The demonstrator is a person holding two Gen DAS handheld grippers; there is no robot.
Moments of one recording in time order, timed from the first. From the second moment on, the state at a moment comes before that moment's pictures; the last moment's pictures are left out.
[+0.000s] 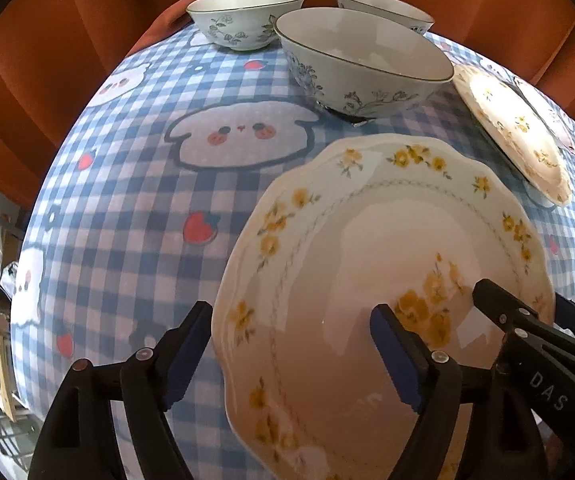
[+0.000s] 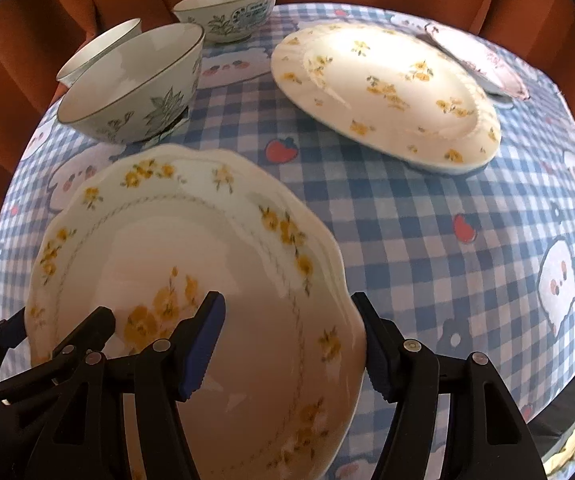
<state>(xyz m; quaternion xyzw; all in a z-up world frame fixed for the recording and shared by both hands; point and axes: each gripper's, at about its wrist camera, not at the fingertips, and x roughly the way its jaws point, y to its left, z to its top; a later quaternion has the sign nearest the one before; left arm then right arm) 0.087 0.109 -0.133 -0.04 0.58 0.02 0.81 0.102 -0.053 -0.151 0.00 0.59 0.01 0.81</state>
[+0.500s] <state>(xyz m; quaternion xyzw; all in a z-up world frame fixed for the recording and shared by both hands) 0.081 0.086 -0.081 -0.04 0.54 0.00 0.84 0.090 -0.080 -0.098 0.00 0.55 0.02 0.83</state>
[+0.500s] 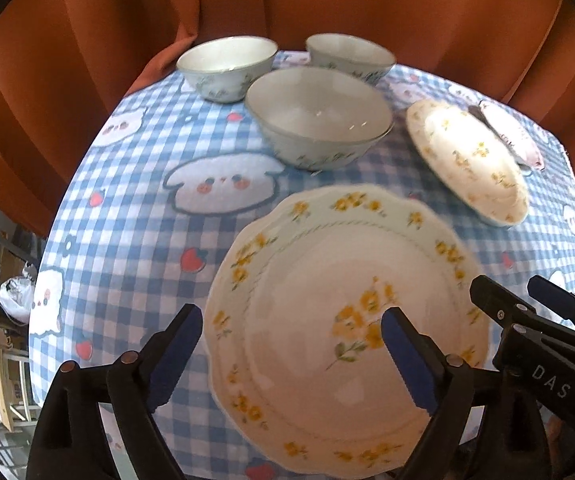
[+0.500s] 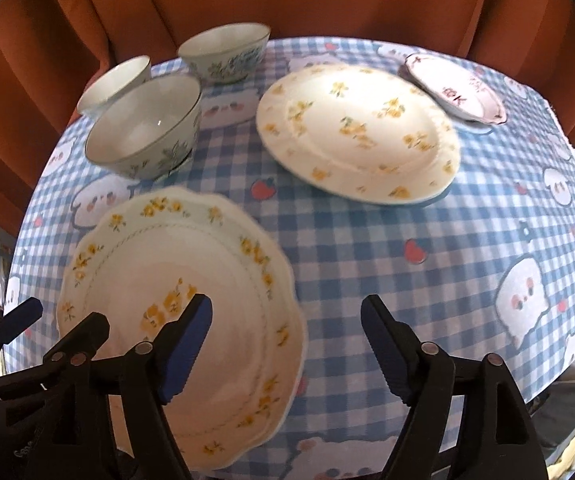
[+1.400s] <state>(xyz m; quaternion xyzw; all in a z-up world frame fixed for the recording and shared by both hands) 0.173 -0.023 -0.066 -0.06 0.52 0.02 0.85 0.177 -0.195 -0.075 -0.05 0.52 0.05 0.85</state>
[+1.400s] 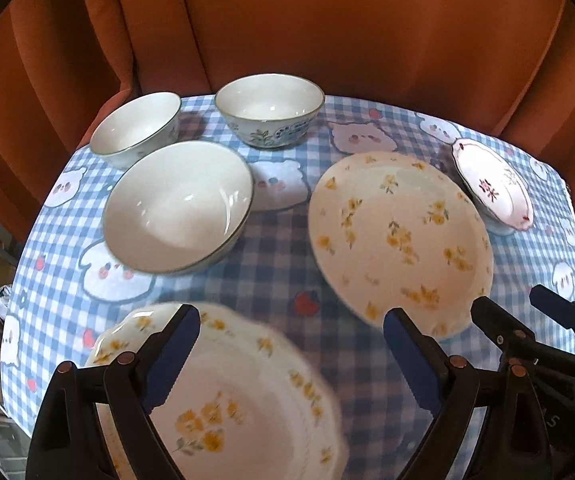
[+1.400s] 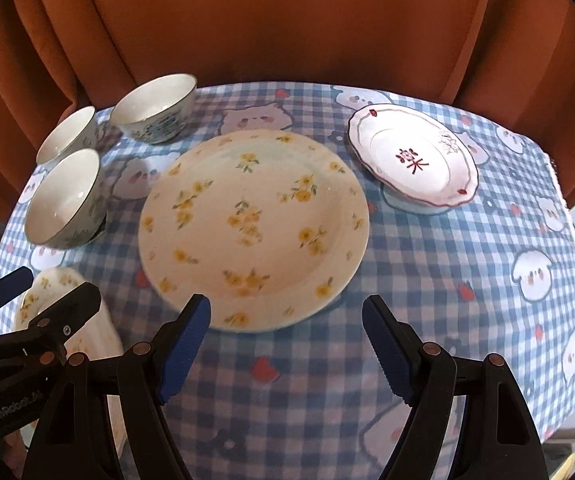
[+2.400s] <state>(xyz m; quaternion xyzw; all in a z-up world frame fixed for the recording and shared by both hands) 0.266 -0.071 -0.148 -0.06 0.54 0.04 0.84 0.290 -0.226 -0.145 -0.04 0.54 0.06 0.84</state>
